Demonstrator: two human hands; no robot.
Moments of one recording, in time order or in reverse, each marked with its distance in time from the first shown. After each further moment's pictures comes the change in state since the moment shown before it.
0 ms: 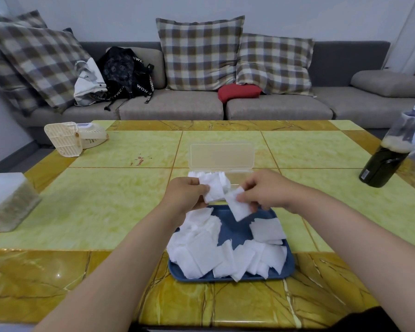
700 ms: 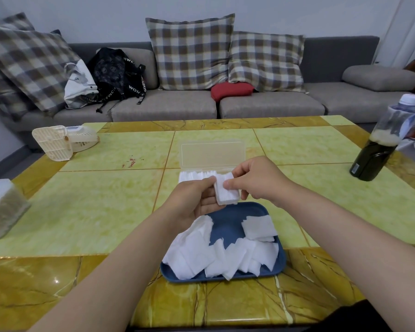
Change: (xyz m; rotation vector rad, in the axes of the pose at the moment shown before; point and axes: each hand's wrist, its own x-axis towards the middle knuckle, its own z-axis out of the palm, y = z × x) left_hand -0.018 0.008 0.024 -0.297 -0.327 -0.085; right_hand 0.002 -0.005 0.001 0.196 0.245 -0.034
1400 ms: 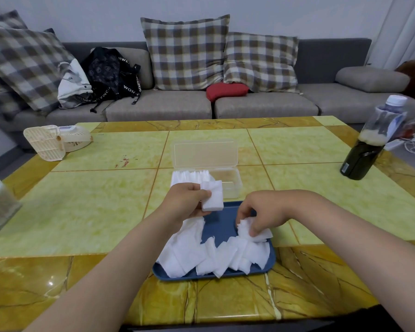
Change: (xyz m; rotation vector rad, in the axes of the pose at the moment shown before) left_hand 0.009 -0.013 -0.001 0.305 0.232 0.011; right_hand -0.015 0.037 -0.022 -0.763 -0.632 -0.066
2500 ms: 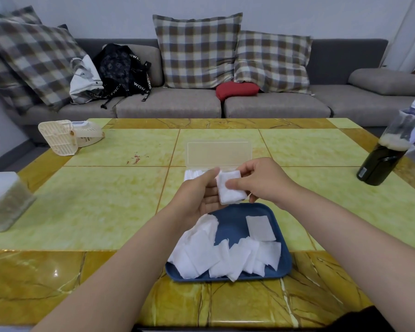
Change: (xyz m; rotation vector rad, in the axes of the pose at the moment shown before) left_hand 0.000 0.008 -0.006 -0.342 -0.196 0.007; right_hand 0.024 -0.041 -0.017 0.805 0.632 0.017
